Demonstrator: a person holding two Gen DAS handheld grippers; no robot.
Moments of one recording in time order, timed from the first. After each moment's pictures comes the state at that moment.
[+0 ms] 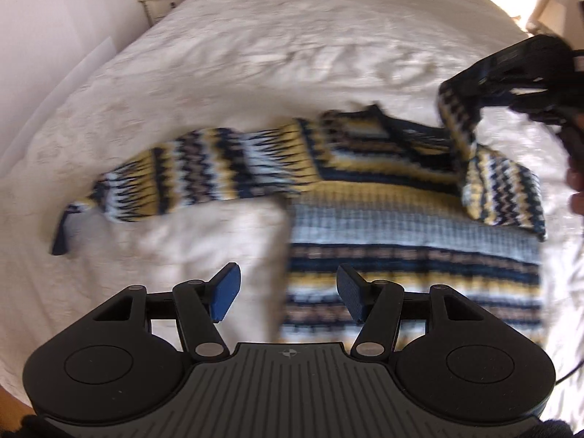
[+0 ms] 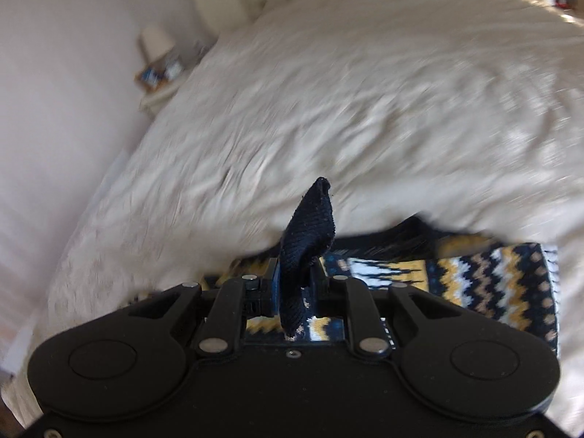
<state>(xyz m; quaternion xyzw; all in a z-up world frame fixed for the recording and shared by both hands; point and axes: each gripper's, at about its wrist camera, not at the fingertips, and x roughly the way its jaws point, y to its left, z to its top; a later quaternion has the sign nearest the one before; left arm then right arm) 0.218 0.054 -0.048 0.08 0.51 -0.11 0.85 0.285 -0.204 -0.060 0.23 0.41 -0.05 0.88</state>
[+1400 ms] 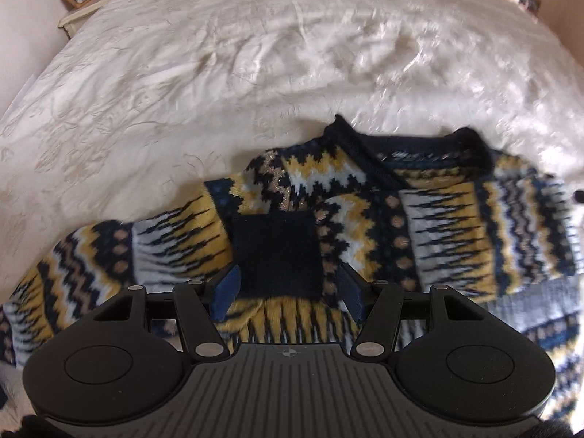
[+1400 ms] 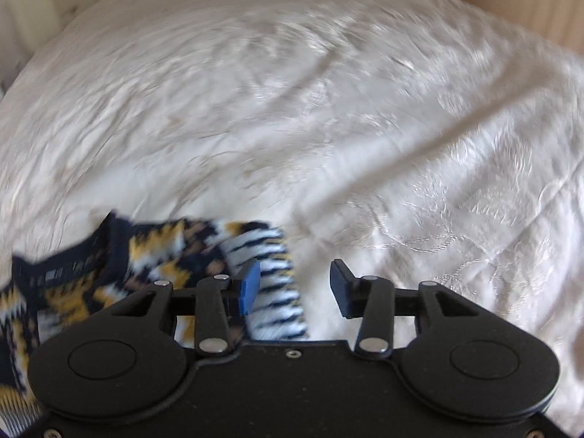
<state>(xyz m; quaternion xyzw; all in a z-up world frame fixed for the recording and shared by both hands) 0.363 -0.055 -0.140 0.16 0.52 -0.19 0.82 0.210 -0.393 -0.159 0.24 0.44 -0.32 0.80</state>
